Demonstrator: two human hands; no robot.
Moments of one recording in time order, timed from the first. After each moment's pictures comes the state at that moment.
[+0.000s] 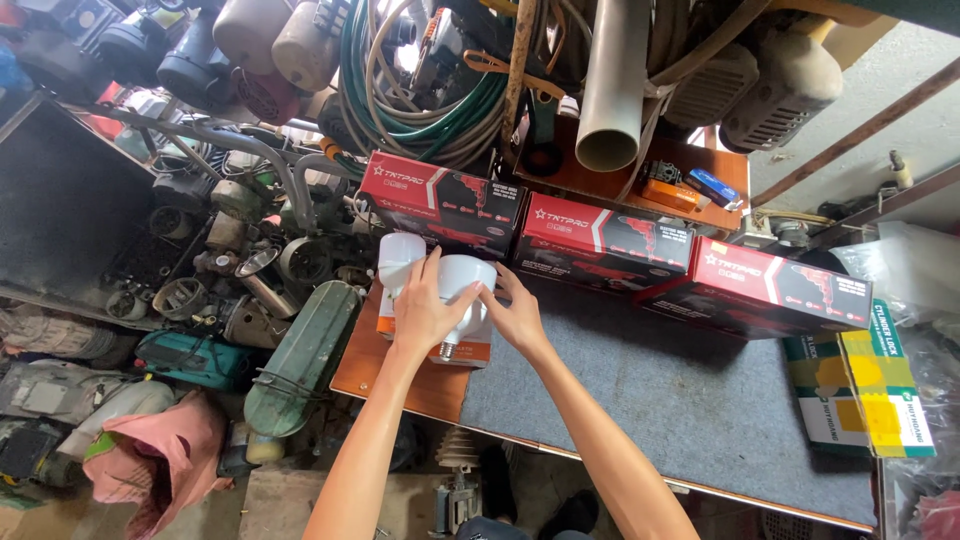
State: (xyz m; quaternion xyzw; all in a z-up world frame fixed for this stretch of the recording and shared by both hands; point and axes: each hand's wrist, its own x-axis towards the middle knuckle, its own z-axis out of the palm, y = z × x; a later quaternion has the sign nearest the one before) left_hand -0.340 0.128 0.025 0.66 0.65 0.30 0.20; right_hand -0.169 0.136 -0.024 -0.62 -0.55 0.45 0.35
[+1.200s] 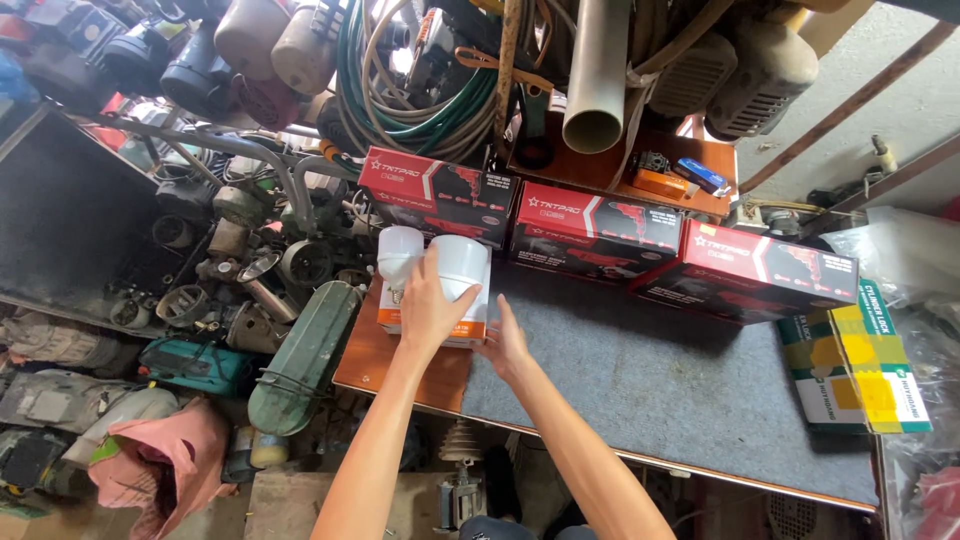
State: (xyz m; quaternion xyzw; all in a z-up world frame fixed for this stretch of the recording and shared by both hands) left_hand -0.331 0.114 0.008 0.67 0.65 0.32 0.16; right_hand -0.176 0.110 -0.182 -0.55 -0.05 0.72 0.42
